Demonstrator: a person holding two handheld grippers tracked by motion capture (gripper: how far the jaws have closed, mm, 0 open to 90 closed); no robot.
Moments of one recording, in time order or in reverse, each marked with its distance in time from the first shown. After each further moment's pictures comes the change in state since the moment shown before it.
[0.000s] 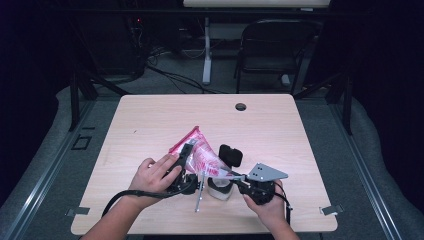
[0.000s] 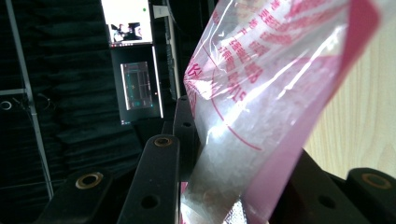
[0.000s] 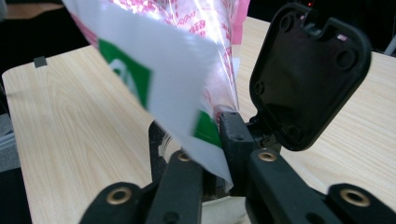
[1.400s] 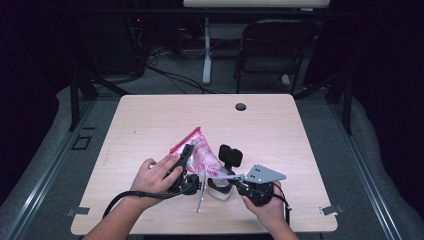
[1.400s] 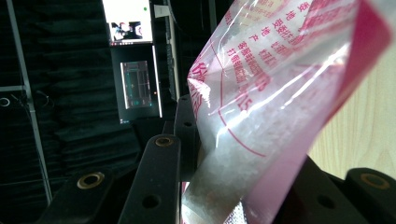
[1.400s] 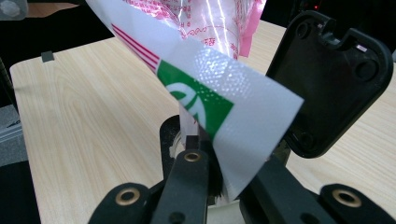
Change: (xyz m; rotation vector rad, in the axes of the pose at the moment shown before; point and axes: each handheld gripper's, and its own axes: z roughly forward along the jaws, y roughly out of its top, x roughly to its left) left arm 0.002 0.005 -0.002 0.002 0.000 -0.024; right arm 0.006 0.003 0.000 0.013 0.013 -0.036
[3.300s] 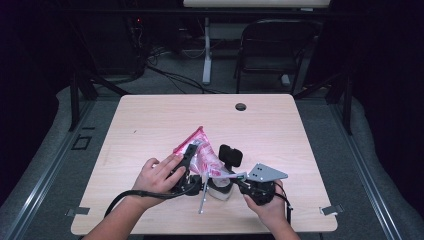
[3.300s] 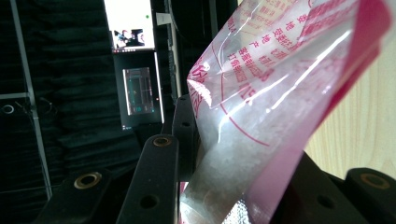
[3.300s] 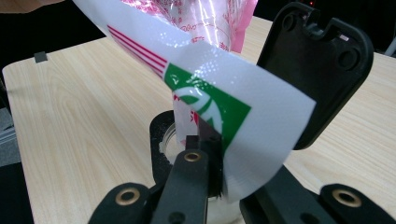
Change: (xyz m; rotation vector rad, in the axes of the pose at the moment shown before) left arm 0.003 0.007 -0.001 -0.028 0.019 0.019; right arm -0.006 -0.003 -0.001 0.007 -0.012 0.015
